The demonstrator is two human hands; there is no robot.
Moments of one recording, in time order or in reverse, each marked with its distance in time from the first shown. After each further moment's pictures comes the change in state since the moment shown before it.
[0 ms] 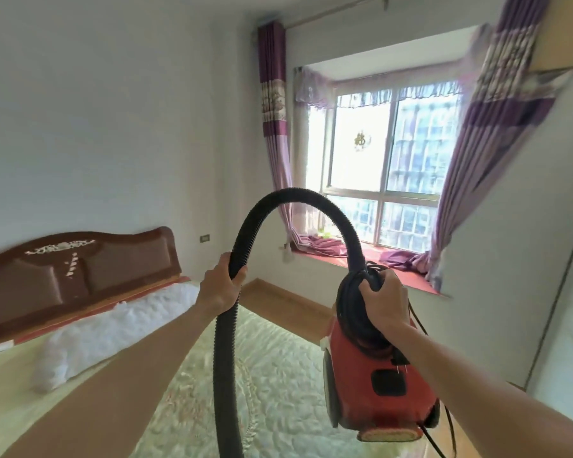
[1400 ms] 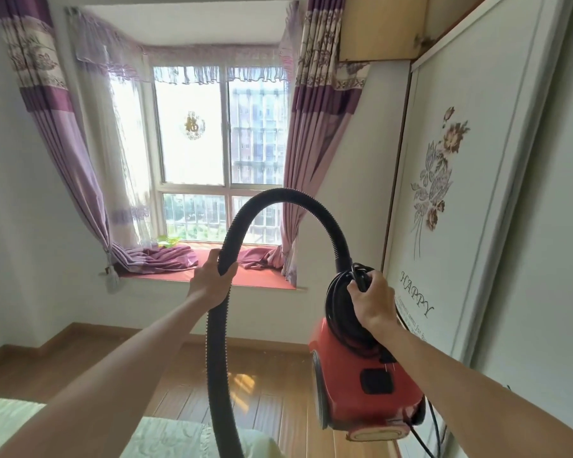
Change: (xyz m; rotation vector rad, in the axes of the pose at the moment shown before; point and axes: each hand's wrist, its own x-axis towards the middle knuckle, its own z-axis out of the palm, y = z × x) left_hand 0.260 0.234 0.463 -0.254 -0.399 0.272; right_hand 0.321 0.269 -0.119 -0.199 0.382 0.268
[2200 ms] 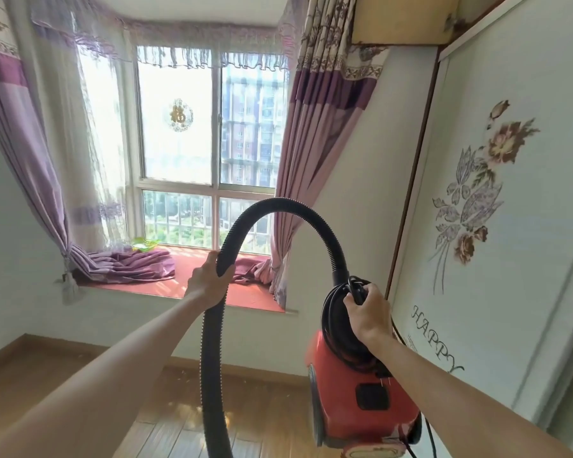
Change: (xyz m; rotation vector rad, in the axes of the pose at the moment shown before) left_hand 0.238 -0.030 0.145 0.015 -0.023 -0.047; right_hand 0.226 0.070 0.131 -0.044 -0.025 -0.013
